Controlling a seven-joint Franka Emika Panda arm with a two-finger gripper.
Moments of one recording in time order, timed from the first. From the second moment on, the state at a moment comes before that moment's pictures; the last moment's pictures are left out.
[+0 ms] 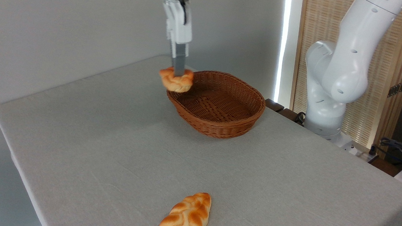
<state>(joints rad) -0.58 -0.41 0.11 -2.15 -0.09 1.81 0.73</state>
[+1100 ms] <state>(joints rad) -0.55 0.10 0.22 -1.85 0.03 2.04 0.58</state>
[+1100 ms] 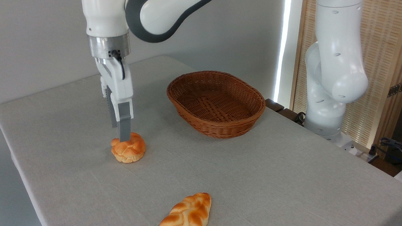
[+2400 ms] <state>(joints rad) -0.07 -0.04 -0.01 -1.64 0.00 1.65 0.59</state>
